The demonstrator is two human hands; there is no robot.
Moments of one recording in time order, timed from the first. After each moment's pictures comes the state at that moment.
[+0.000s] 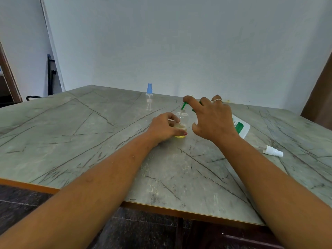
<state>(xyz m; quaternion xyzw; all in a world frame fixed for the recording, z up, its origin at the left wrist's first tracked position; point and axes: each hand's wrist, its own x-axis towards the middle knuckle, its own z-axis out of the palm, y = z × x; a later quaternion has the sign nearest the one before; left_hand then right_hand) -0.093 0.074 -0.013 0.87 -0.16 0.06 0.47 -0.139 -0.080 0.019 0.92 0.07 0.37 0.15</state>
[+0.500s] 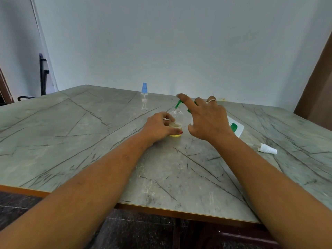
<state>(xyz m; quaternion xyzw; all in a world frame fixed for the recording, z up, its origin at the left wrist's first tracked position) -0.082 0.076 -0.020 0.86 -0.16 0.06 0.48 -0.137 -0.082 0.016 0.92 0.07 0.35 0.14</state>
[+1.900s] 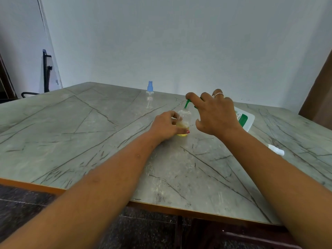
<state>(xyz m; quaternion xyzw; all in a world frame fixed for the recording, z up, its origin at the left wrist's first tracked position) -0.085 0.073 -0.017 0.87 -0.16 0.05 0.47 -0.133 -0.082 0.027 0.90 0.08 0.38 0.20</state>
